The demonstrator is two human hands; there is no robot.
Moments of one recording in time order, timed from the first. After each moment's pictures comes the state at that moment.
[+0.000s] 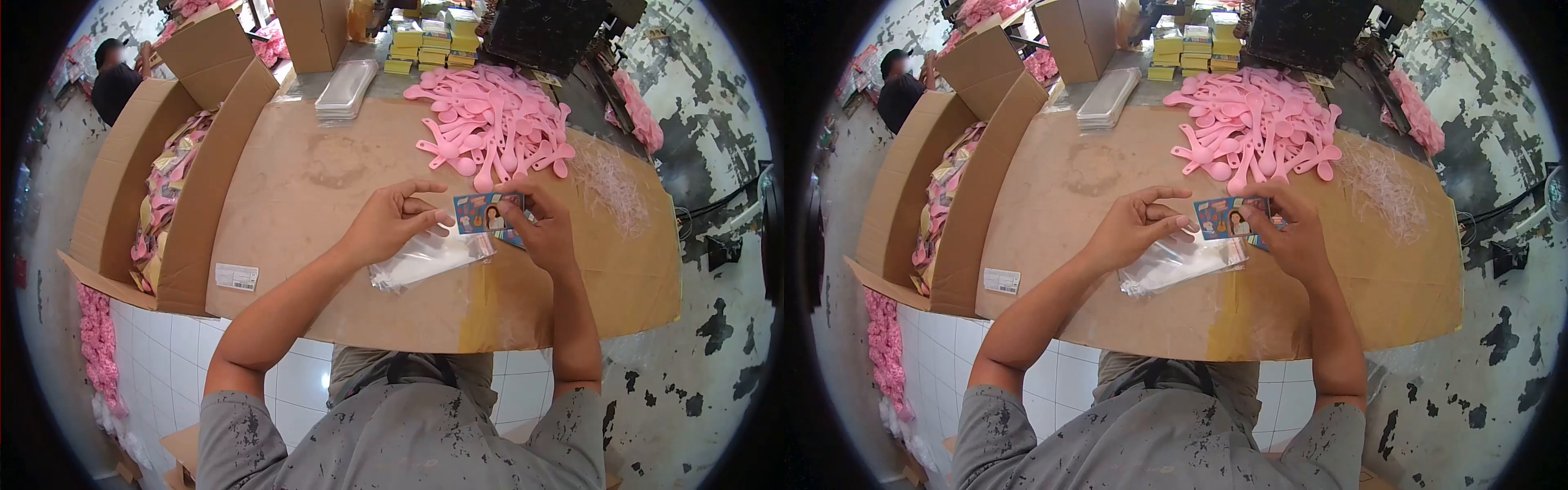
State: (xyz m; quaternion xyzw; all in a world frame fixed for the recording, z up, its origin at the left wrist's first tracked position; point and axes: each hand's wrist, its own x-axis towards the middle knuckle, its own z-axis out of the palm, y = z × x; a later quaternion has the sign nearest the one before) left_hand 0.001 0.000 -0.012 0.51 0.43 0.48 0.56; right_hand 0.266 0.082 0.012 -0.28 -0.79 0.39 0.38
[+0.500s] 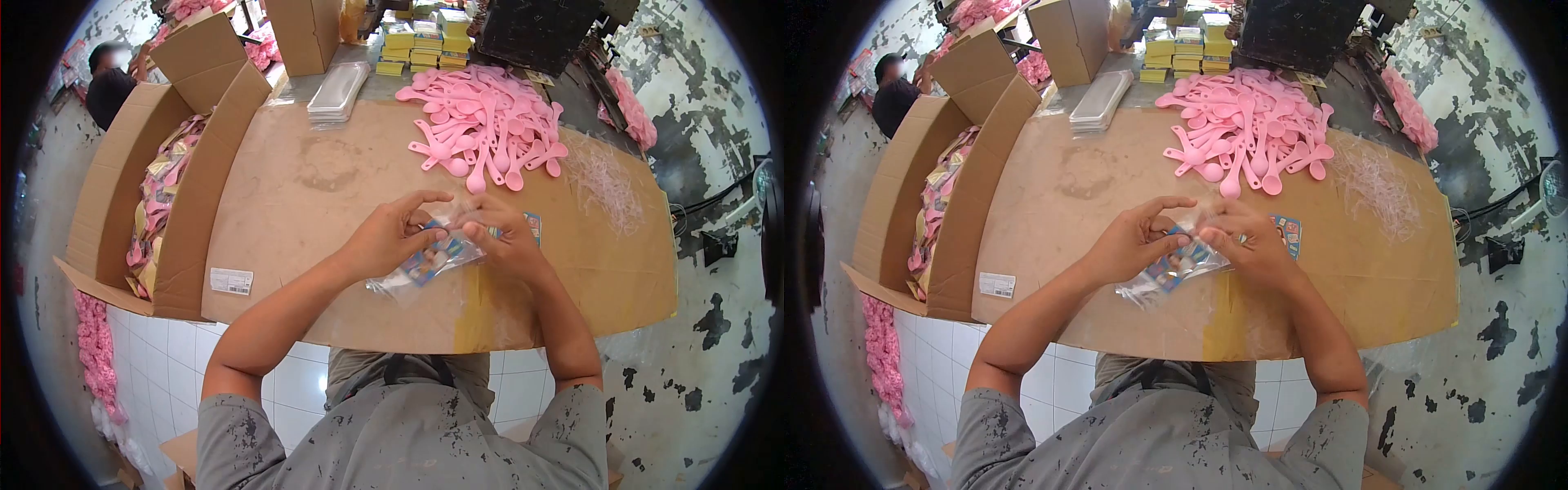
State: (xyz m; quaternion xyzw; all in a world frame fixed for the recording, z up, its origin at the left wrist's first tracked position) left_hand 0.011 -0.015 0.003 0.57 0.42 0.43 0.56; right_hand 0.248 0.072 0.002 -0.20 -0.85 0.40 0.28
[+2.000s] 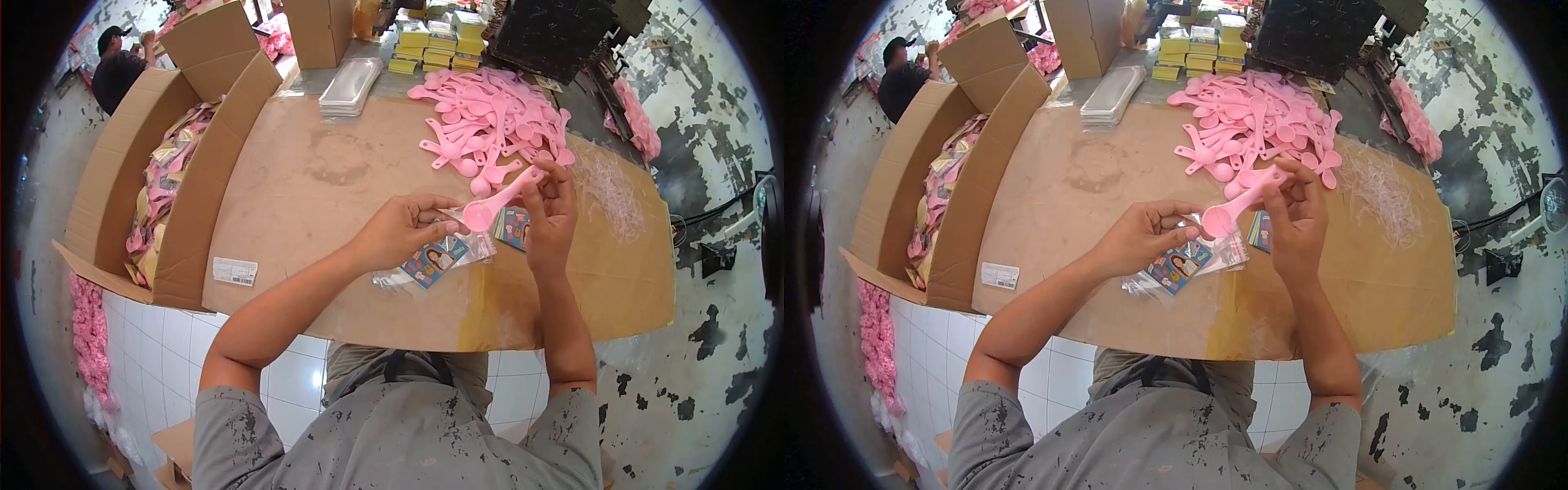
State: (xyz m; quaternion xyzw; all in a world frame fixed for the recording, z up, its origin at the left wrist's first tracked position) left_hand 0.013 -0.014 0.002 0.51 0.40 0.46 0.60; right_hand 0.239 0.069 0.020 -0.25 -0.62 0.47 0.57
